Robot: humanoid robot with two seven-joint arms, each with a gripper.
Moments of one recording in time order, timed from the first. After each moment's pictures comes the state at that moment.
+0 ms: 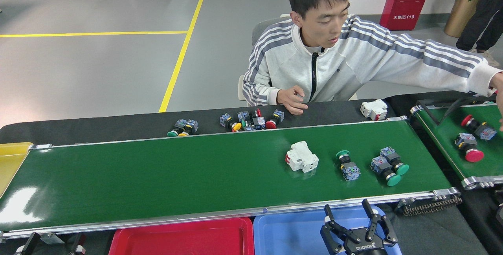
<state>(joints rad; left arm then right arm) 0.40 0.15 0.47 -1.73 -1.38 -0.40 0.10 0.16 -0.12 0.25 -1.67 1.31 0.15 -0.15</state>
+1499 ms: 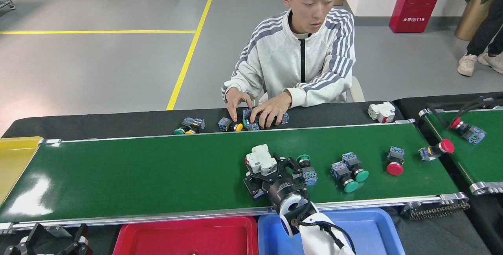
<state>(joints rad) 0.35 0.15 0.46 -1.71 -1.39 -0.40 0.10 -0.47 0.13 0.60 -1.00 1.35 0.08 0.07</state>
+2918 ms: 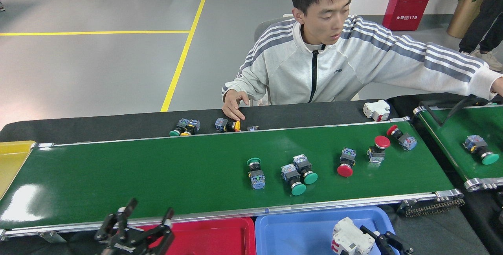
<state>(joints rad) 0.19 0.03 -0.08 -1.76 -1.61 -0.28 -0.02 0.27 -0.33 0.05 -1.62 1.19 -0.68 -0.20</state>
